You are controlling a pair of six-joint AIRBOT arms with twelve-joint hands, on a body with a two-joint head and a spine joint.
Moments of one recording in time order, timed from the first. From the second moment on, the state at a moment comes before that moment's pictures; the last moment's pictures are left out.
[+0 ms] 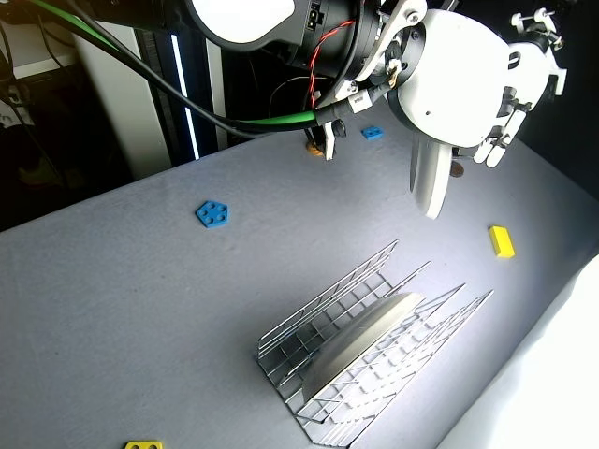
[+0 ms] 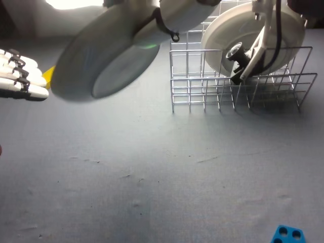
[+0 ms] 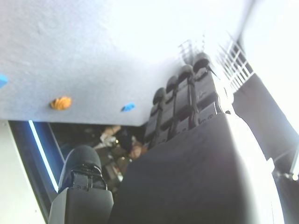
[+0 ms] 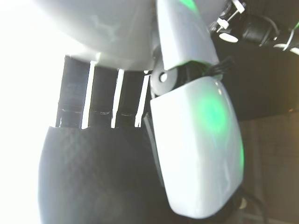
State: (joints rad) left arm 0.39 -0.85 1.70 1.60 -1.21 -0.32; right arm 0.10 -1.20 1.06 -0.42 0.02 0.04
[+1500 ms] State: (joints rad) left arm 0.40 -0.86 1.70 1.63 -1.22 -0.32; right arm 0.02 -1.14 1.13 0.70 0.08 -0.80
